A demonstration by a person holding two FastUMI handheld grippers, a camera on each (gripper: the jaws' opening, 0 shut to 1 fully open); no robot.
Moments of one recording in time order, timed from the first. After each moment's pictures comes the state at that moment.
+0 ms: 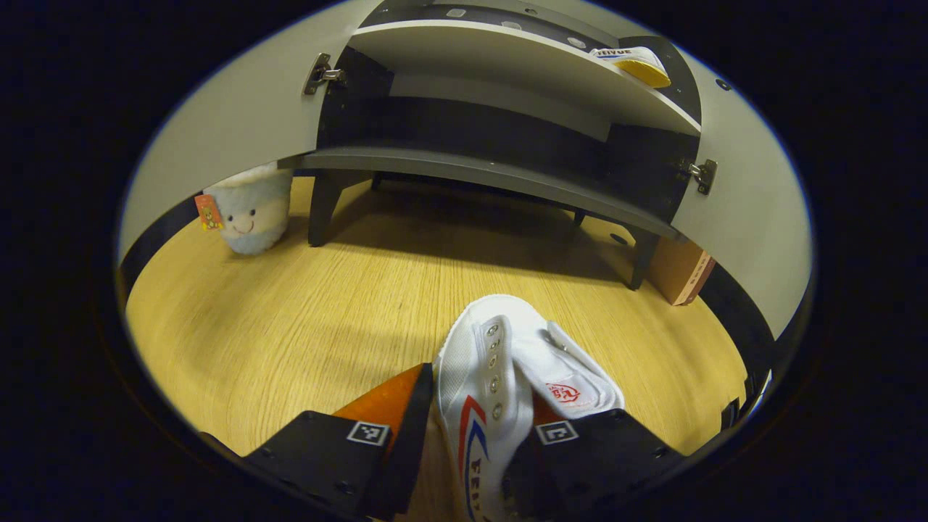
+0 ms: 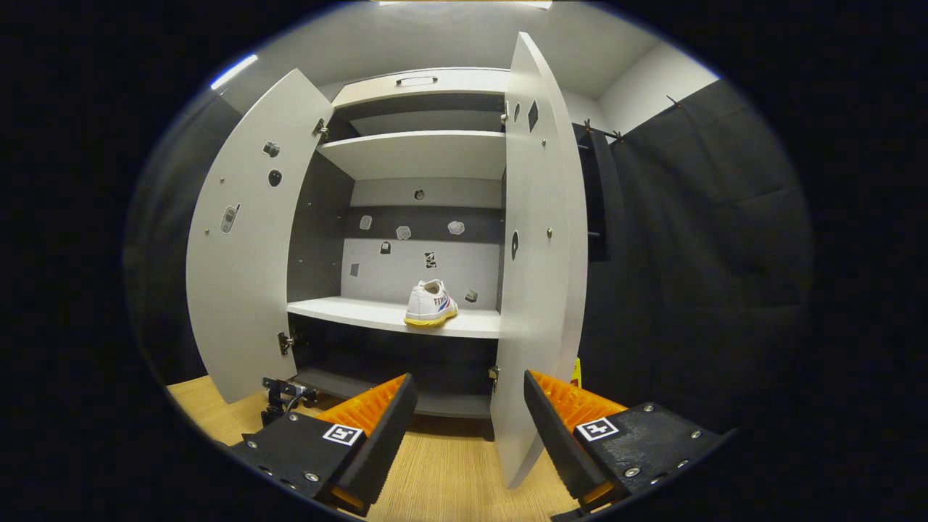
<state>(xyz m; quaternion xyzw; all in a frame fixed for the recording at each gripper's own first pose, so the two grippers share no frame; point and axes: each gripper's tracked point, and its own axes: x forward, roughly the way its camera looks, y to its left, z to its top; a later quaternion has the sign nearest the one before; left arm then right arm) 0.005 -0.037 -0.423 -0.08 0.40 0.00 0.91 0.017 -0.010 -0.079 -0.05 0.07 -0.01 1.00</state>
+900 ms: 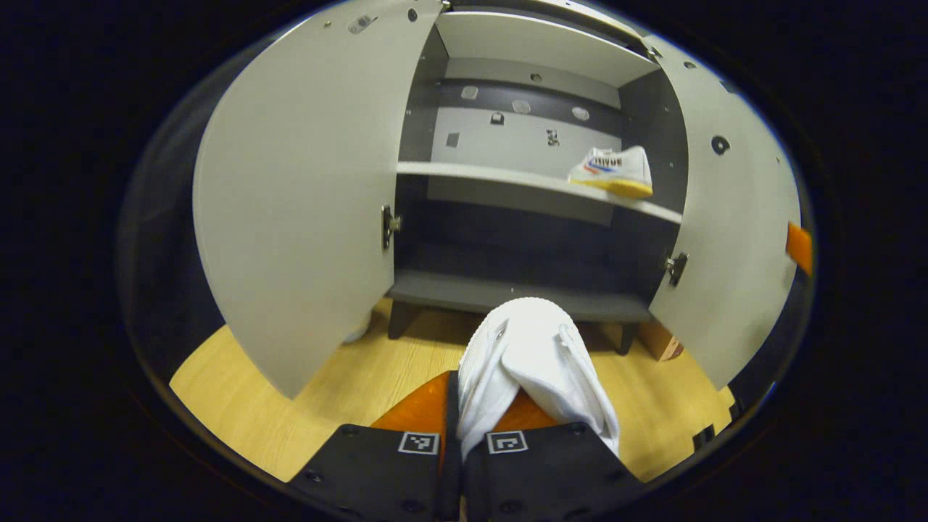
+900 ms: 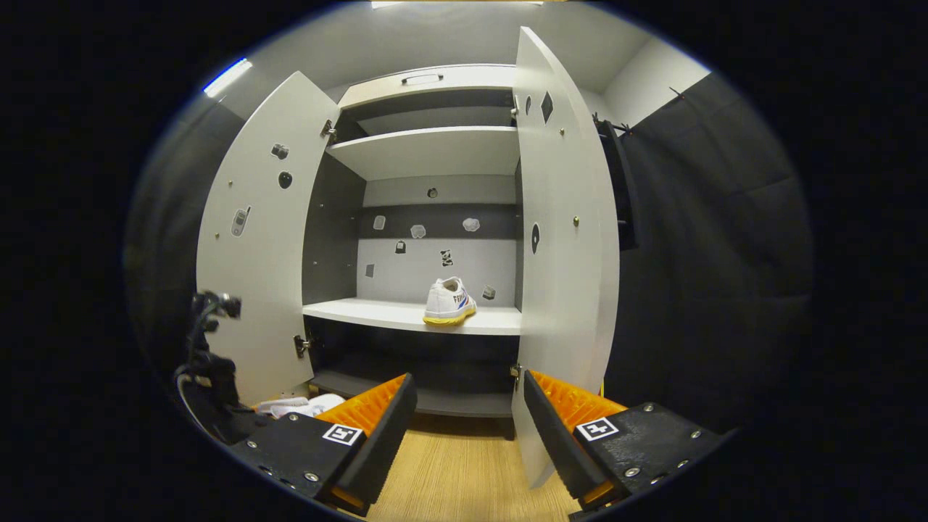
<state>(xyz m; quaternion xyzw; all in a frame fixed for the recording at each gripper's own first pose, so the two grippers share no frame) 0.018 0.006 -0.202 -0.04 0.27 0.06 0.96 0.029 0.009 -0.080 -0.04 0.07 0.02 1.00</state>
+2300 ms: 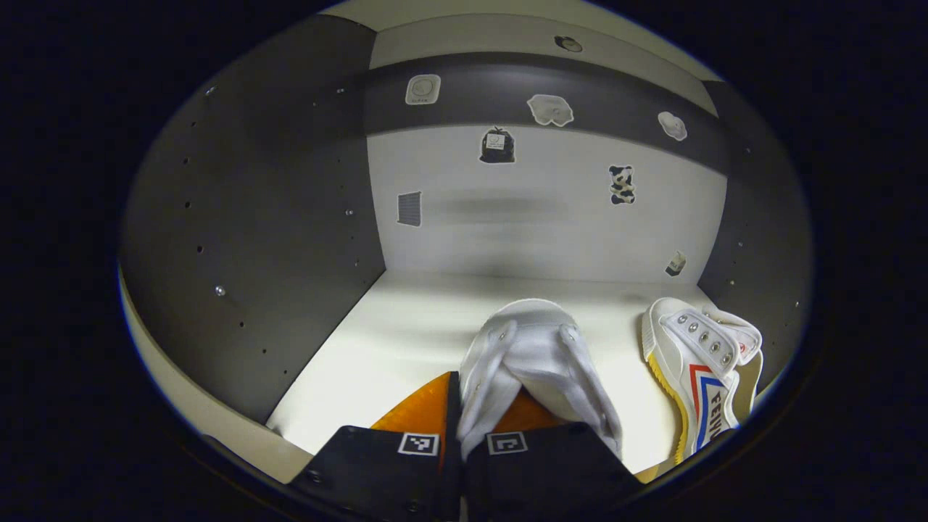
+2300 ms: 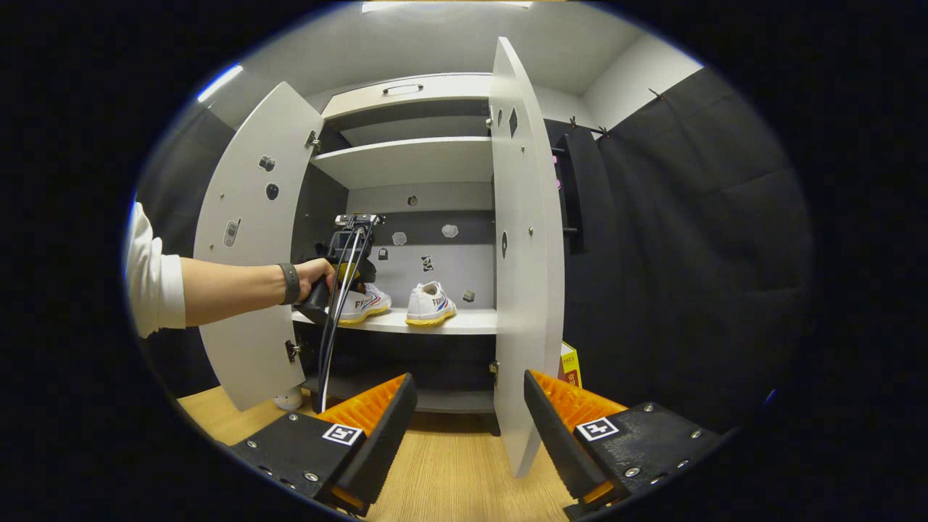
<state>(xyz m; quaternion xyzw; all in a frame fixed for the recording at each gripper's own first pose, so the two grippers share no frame) 0.359 0.027 -0.153 0.03 0.36 0.09 0.93 -0.002 -0.016 -0.072 -0.02 0.06 -0.02 1.00</state>
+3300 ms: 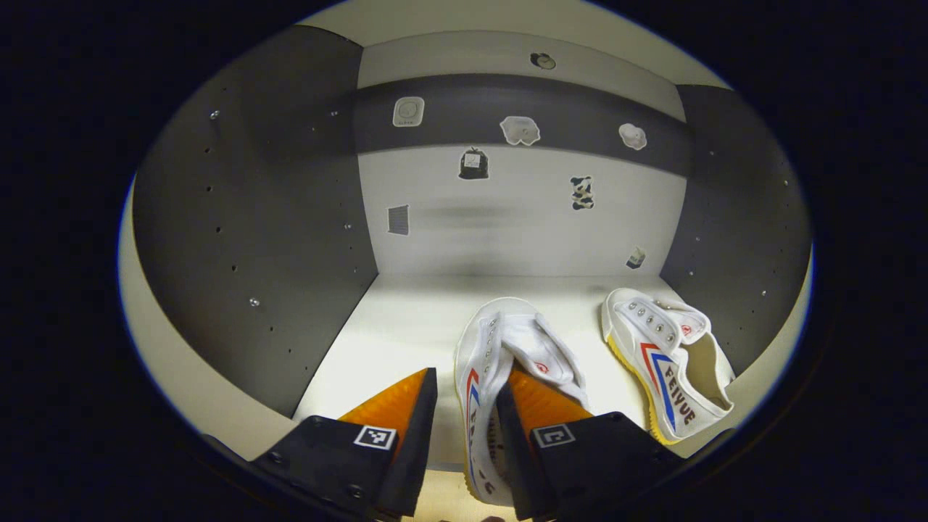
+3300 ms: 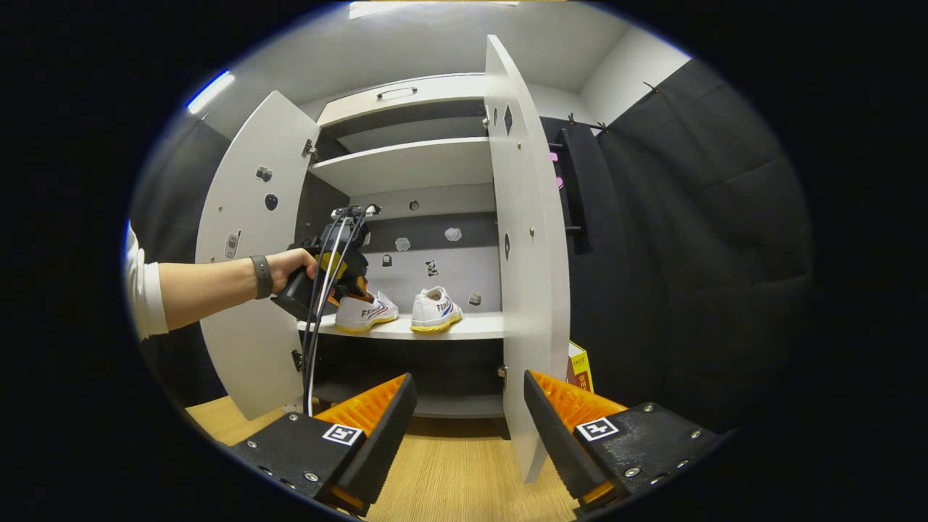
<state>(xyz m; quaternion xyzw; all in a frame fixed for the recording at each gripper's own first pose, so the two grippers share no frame) 0.322 0.011 -0.102 0.01 0.35 0.04 0.94 0.009 -0.010 -0.067 0.00 0.05 0.00 1.00</state>
